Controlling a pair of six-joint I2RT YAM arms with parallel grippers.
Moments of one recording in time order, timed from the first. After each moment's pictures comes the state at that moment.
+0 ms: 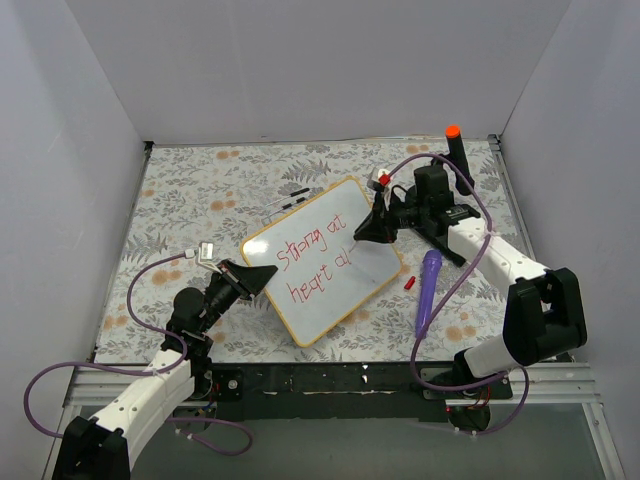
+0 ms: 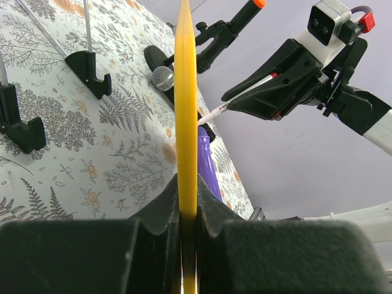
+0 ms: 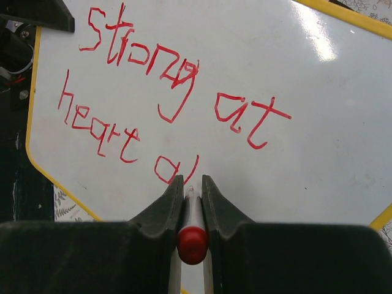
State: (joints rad) left arm -0.38 0.57 0.02 0.65 0.30 -1.00; right arm 0.37 1.46 1.03 -0.22 -0.98 -0.34
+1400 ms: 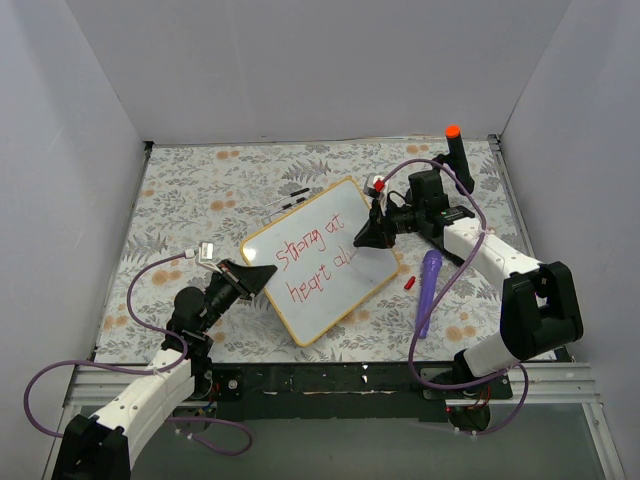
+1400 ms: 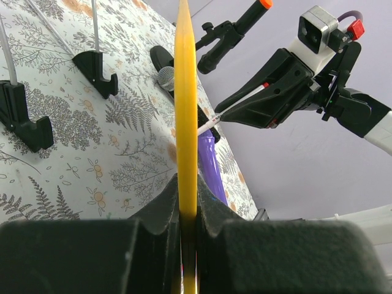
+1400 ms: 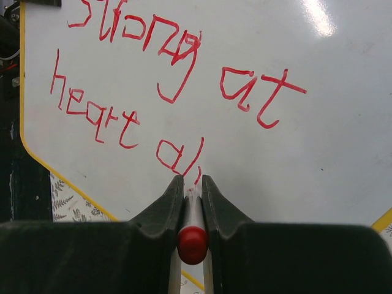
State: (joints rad) left arm -0.38 0.58 0.02 0.65 0.30 -0.99; right arm 0.38 1.49 1.02 -0.25 -0.96 -0.37
